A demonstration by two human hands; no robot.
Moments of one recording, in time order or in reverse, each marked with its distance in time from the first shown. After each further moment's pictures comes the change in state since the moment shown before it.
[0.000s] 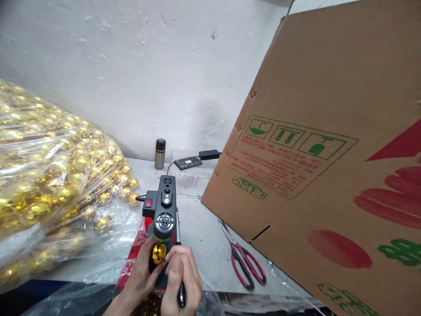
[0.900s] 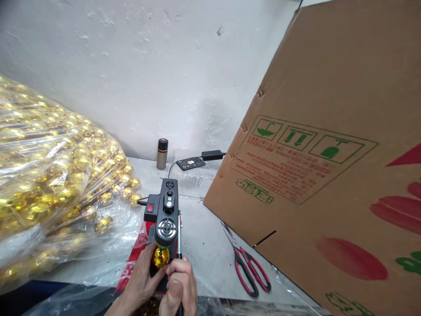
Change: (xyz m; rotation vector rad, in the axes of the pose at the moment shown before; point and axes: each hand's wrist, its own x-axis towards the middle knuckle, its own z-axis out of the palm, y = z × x) left_hand 0.010 0.022 -0.010 -0.047 -0.086 -0.165; right_hand -0.018 0.071 -0.003 -0.098 0.110 -0.362
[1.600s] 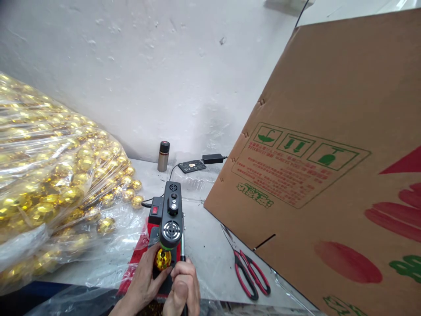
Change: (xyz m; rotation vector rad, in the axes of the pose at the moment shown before) left_hand -0.001 -0.005 0.008 0.023 0.005 0.024; right_hand -0.007 0.017 -0.001 0.046 0.008 -0.053
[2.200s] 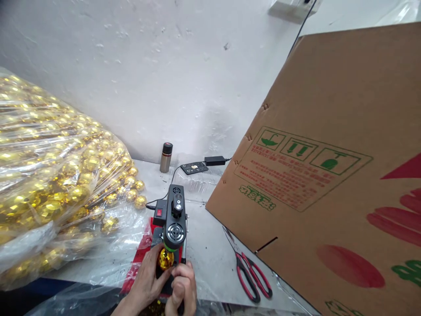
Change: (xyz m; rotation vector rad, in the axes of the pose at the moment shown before) left_hand 0.005 0.002 0.000 -0.015 0.004 0.040; right_hand -0.014 0.002 -0.003 -0.050 -0.005 -0.001
